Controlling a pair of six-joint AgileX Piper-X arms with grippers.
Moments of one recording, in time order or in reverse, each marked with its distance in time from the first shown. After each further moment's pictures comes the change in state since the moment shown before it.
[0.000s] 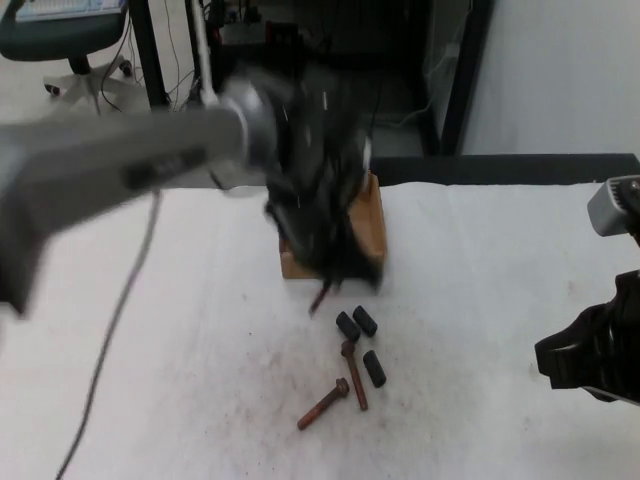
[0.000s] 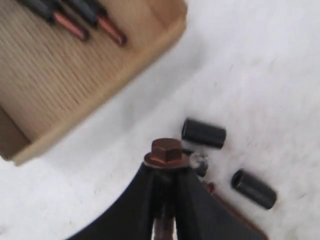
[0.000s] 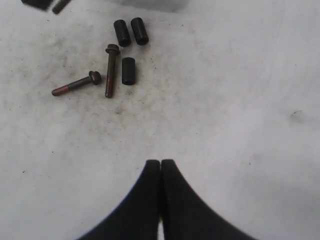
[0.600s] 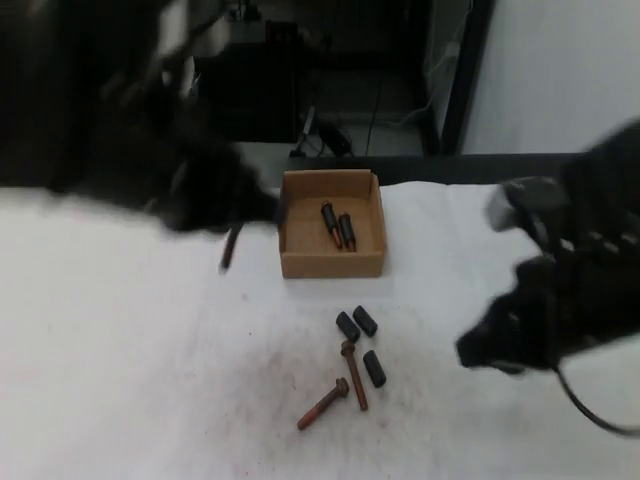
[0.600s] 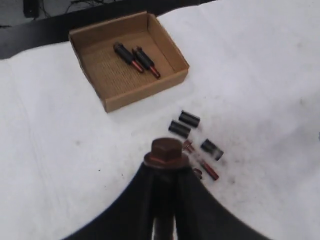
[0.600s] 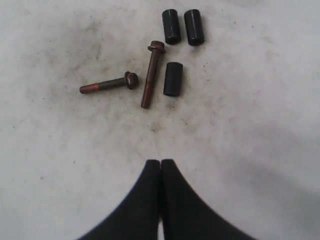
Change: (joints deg) left arm 3.8 -42.2 31.0 -4.8 0.1 -6.6; right arm 5.6 23.7 -8.3 -8.0 -6.4 -2.5
